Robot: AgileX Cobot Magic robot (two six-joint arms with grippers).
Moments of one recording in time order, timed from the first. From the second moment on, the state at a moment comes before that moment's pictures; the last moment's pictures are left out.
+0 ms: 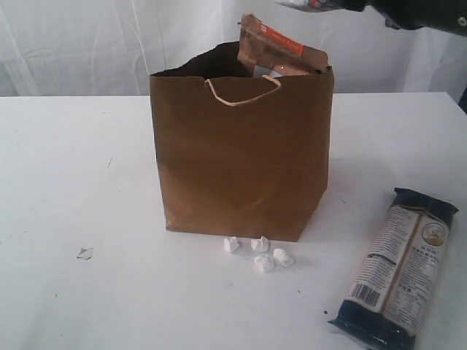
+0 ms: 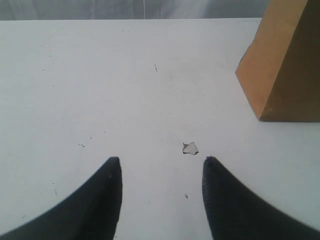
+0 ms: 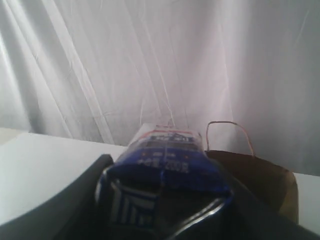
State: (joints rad) left arm -0.15 0.00 0.02 -0.23 0.34 0.16; right arm 0.53 1.07 -0.97 -0.23 0.05 0.47
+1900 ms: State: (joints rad) left arm -0.15 0.00 0.02 -0.23 0.34 0.16; right arm 0.65 1.54 -1.34 -0.26 0.30 0.17
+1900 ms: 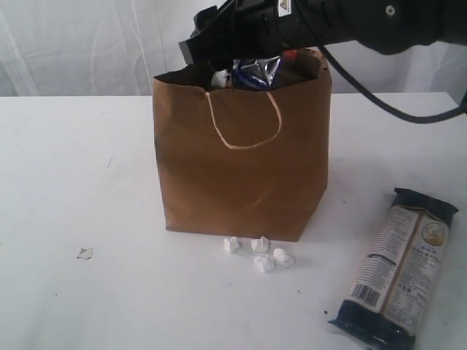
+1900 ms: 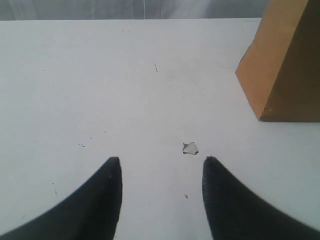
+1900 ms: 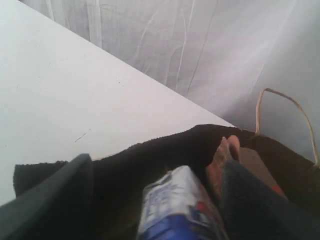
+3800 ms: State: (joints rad) left arm -0.15 0.00 0.02 -0.23 0.34 0.16; right arm 0.66 0.98 -1.11 -0.63 0.83 0.61
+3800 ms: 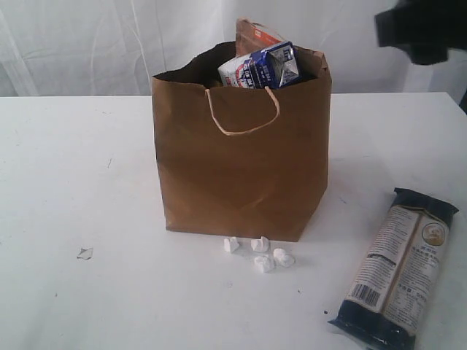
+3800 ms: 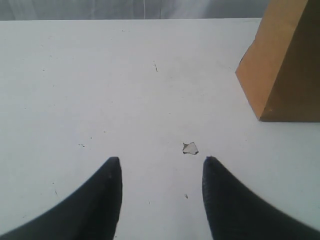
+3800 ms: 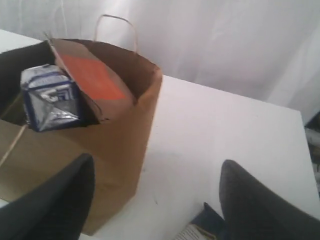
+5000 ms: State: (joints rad) left arm -0.15 0.00 0.02 -0.23 0.34 0.16; right arm 0.53 1.49 -0.80 -0.09 0.64 0.05
